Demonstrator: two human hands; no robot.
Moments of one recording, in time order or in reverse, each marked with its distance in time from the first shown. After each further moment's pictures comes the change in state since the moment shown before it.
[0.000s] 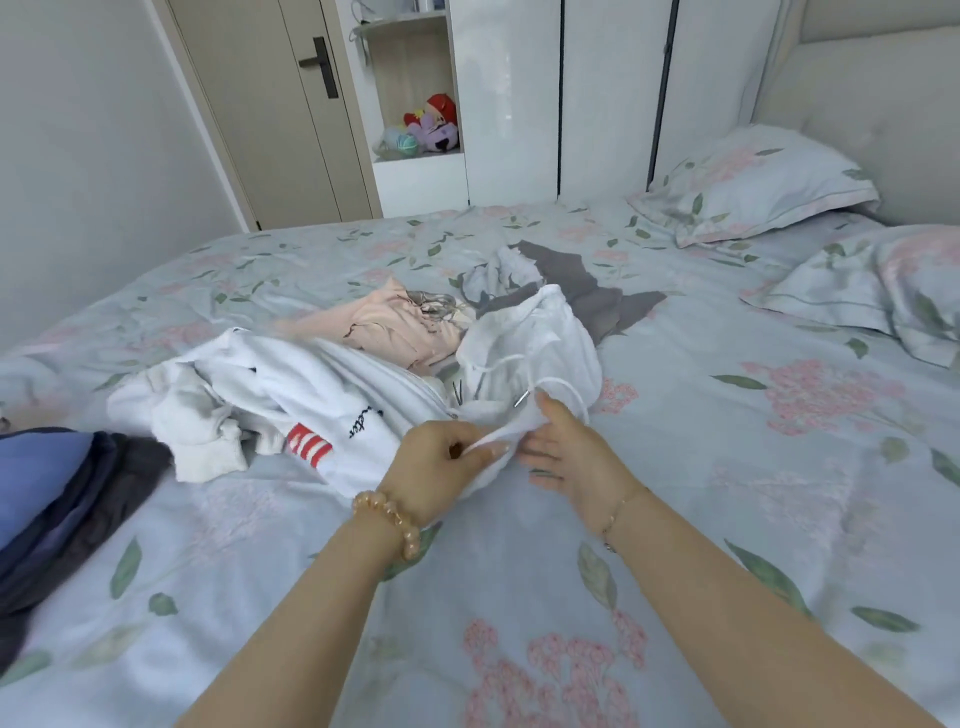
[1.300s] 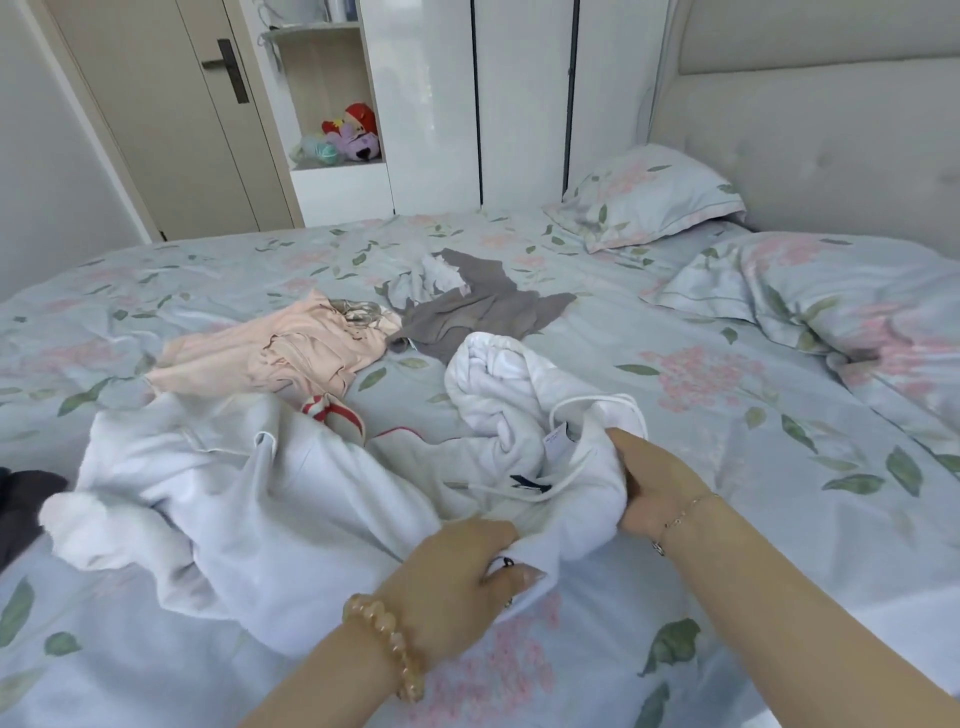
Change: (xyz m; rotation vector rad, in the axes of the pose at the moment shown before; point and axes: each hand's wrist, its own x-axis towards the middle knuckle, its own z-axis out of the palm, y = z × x) left_hand -0.075 0.065 0.053 0.306 -0.434 0.150; right_hand -0.062 0.004 -0.102 0.504 0.204 0.150
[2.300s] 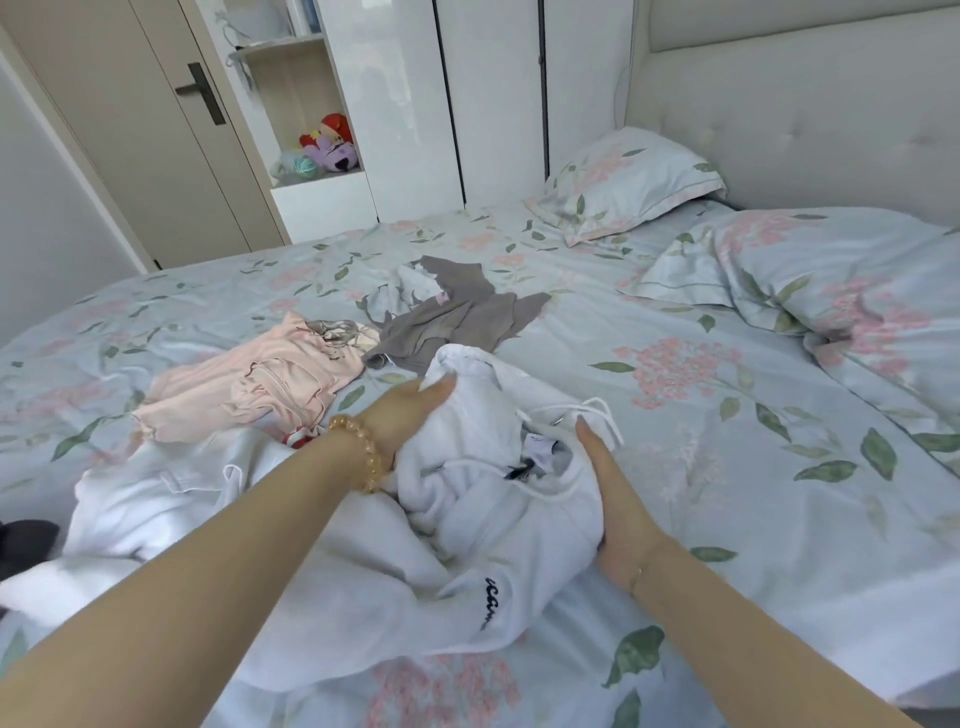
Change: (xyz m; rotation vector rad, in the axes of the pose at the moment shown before) left_hand 0.128 -0.036 -0.073 -0.701 0.142 -0.392; right_hand -0.002 0.014 -0.020 0.140 -0.298 -0.031
